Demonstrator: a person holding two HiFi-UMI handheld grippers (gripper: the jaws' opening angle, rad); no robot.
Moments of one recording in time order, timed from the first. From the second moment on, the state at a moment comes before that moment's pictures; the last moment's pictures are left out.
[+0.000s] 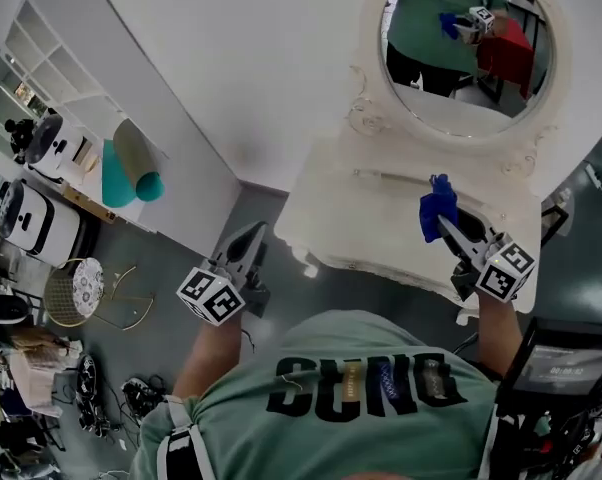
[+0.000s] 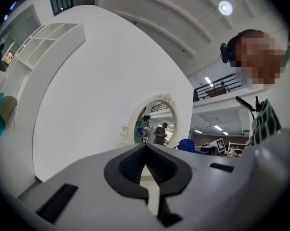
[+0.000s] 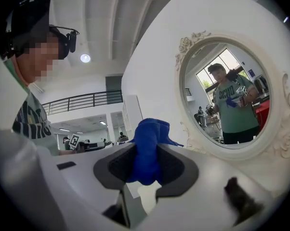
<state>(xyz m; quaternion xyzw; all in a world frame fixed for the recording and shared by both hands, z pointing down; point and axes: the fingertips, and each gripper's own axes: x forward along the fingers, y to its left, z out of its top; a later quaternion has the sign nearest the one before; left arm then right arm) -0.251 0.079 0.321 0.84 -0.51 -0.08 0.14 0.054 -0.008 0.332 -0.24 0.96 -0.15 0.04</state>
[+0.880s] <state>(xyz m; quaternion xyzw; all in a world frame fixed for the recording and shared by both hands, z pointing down) -0.406 -0.107 0.407 0.86 -0.48 -0.04 0.17 -0.177 -0.169 0.437 -0.21 0.95 -0.15 -0.15</state>
